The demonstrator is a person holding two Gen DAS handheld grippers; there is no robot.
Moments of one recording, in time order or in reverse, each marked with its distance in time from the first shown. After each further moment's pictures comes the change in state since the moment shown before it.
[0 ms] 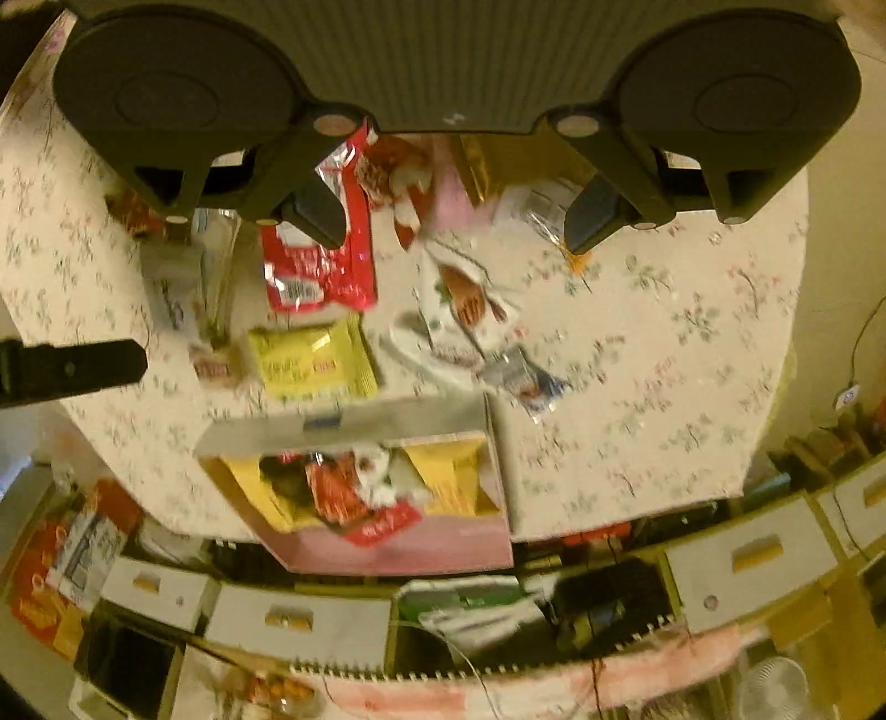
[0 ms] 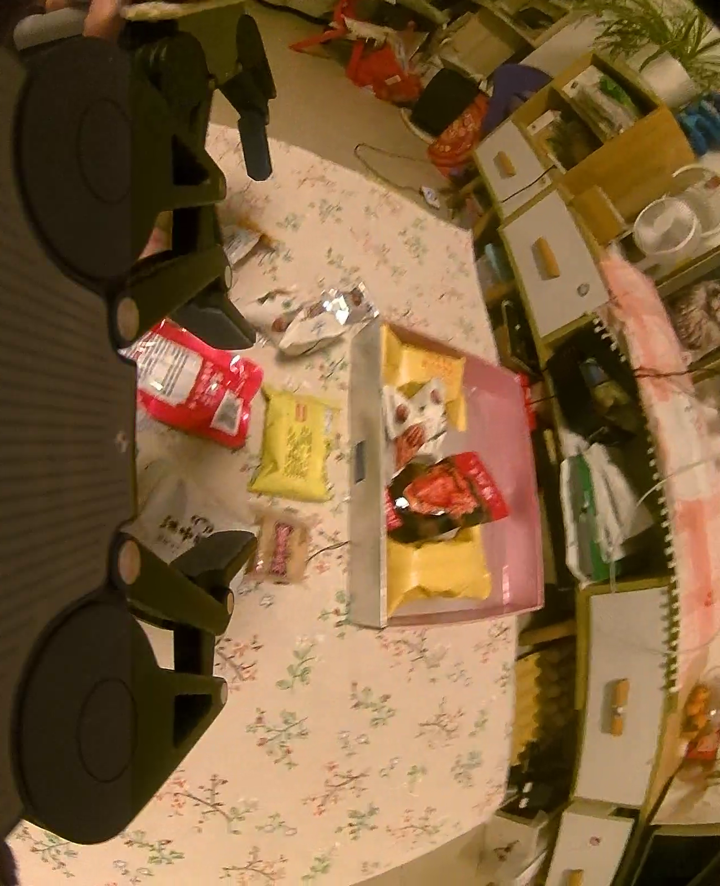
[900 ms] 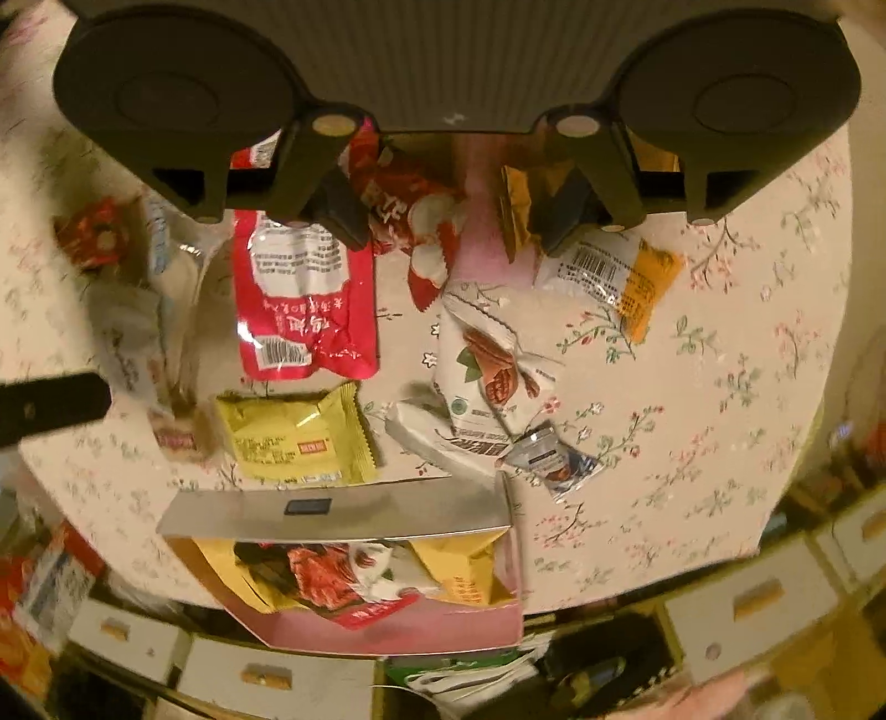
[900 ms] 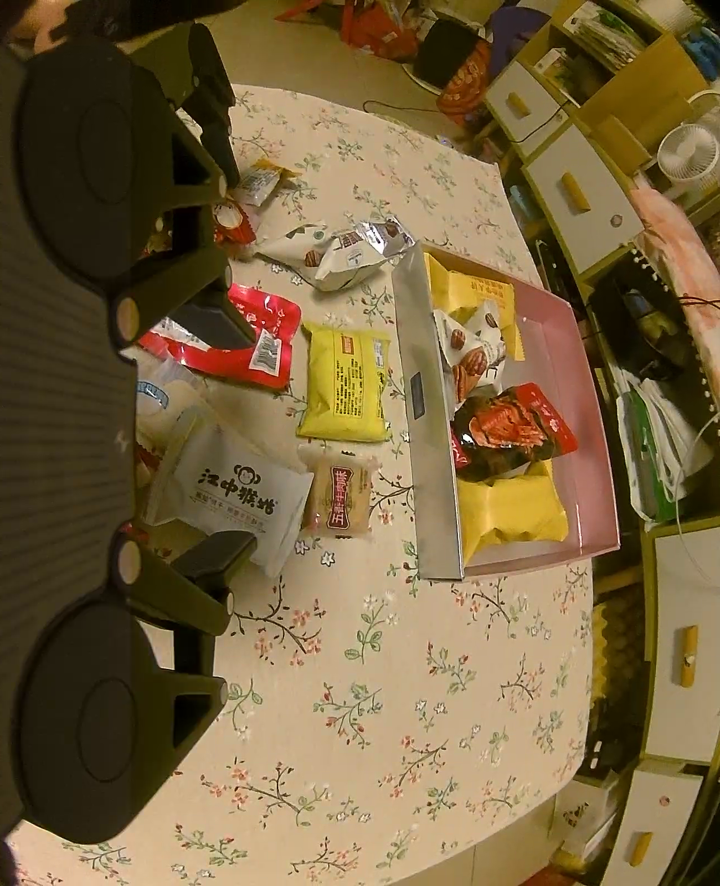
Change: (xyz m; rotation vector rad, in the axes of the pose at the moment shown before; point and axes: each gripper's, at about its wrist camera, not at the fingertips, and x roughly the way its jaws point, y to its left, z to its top) left arm 0.046 -0.026 -0.019 0.009 0.081 0.080; right arm 0.020 -0.017 -0.008 0.074 0.086 -0.074
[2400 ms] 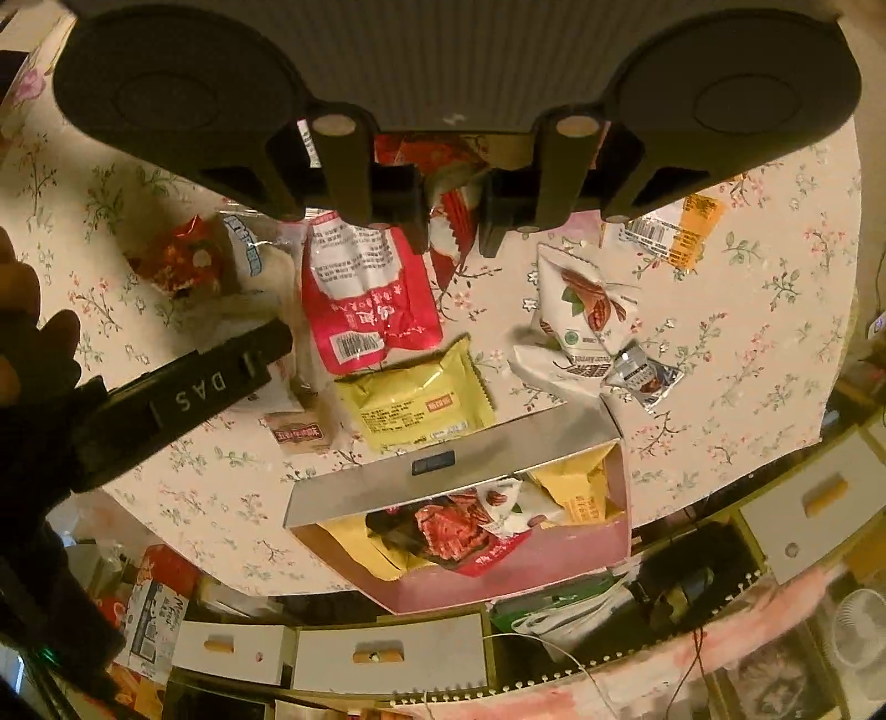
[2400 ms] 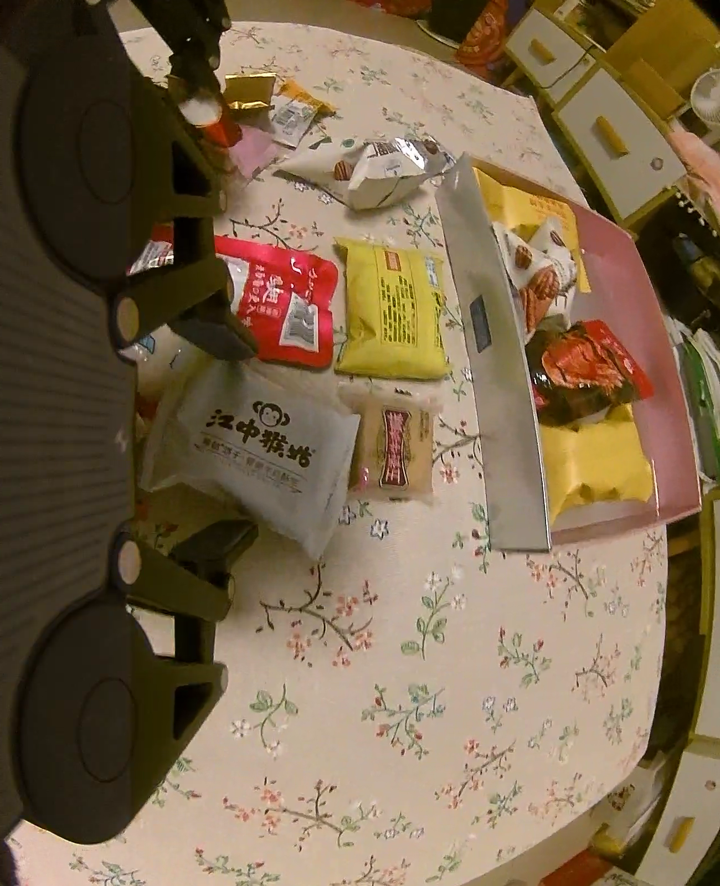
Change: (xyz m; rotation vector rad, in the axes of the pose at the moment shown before) left arm -0.025 -0.033 0.004 0.168 -0.101 -0.081; right arm 0.050 -0.011 -0.005 0.031 0.086 -0.078
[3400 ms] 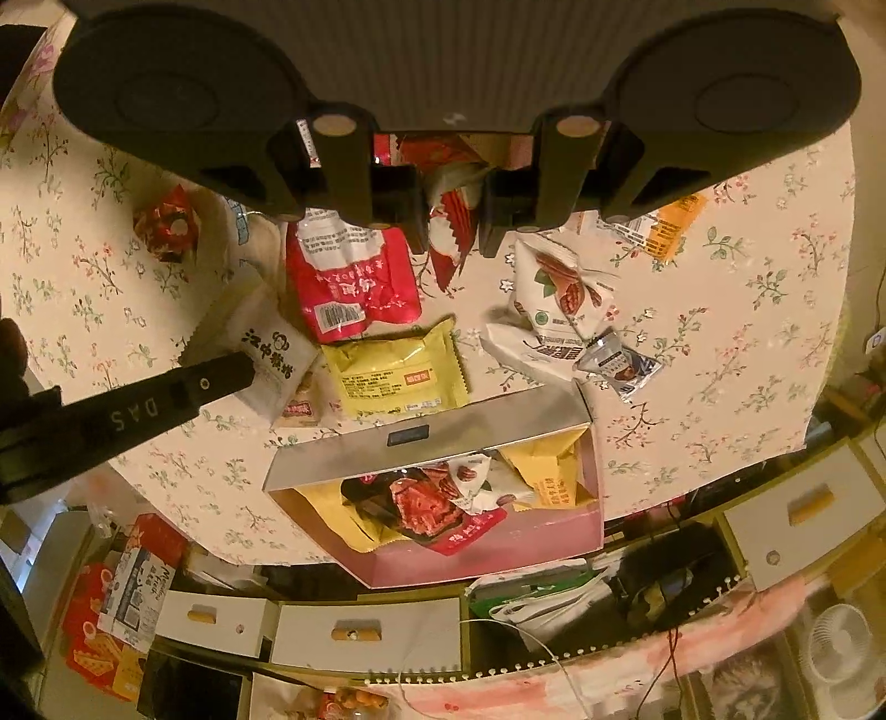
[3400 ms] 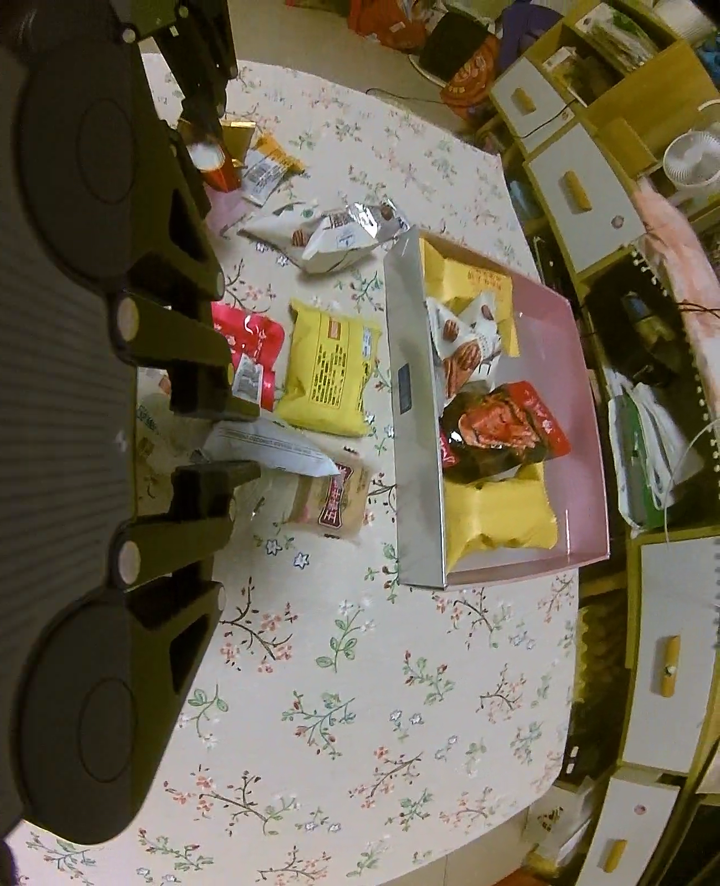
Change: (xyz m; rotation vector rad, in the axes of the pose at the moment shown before) left arm -0.010 0.016 0.006 -0.057 -0.025 -0.008; right arm -0.037 0.010 0.006 -0.066 -0.121 0.063
